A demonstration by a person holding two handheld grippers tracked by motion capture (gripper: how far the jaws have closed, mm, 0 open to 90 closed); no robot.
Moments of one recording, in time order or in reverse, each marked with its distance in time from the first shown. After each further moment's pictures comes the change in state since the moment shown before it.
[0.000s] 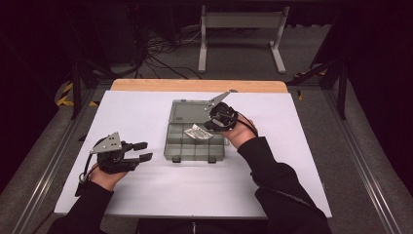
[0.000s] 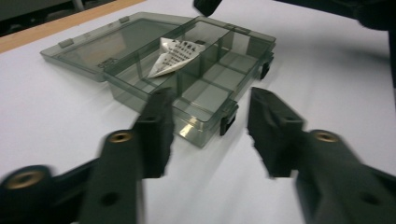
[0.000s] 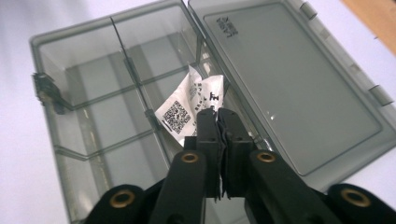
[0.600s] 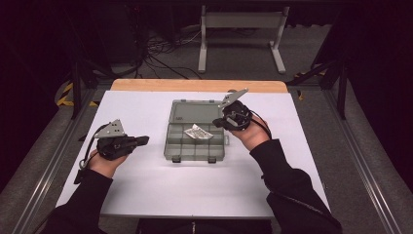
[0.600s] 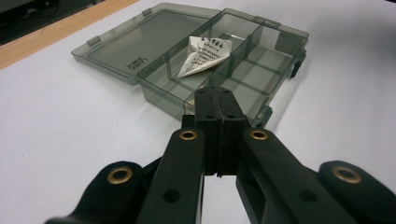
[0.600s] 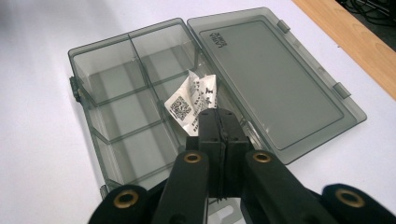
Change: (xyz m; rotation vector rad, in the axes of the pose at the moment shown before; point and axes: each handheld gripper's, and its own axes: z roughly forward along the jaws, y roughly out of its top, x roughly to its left) left arm 0.021 0.028 0.004 0.084 0.049 -0.001; right arm 0.003 -0.012 -0.047 -0.075 -0.016 0.022
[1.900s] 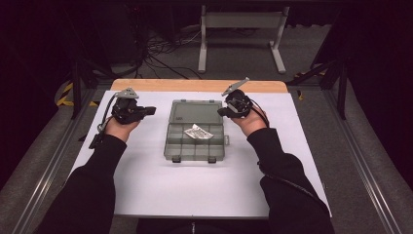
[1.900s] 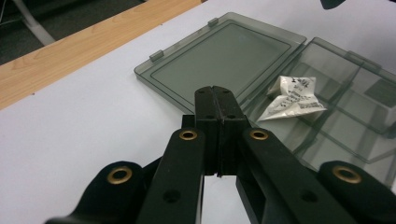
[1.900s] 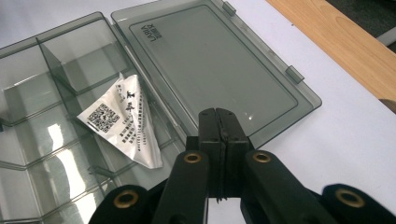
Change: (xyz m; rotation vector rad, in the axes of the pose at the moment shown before) left arm 0.076 0.053 0.052 0.076 0.090 -0.130; right arm -0.056 -0.002 0.028 0.037 -0.059 0.104
